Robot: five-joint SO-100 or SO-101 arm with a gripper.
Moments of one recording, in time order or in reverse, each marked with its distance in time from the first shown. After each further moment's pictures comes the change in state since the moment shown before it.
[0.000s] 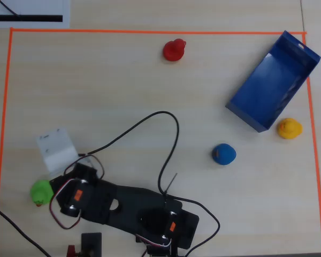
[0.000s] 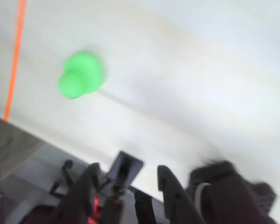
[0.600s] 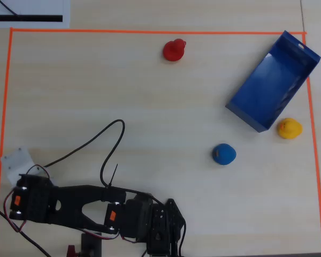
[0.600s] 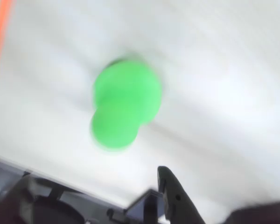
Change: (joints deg) arm -9.2 -38.1 -14.3 -13.7 3.4
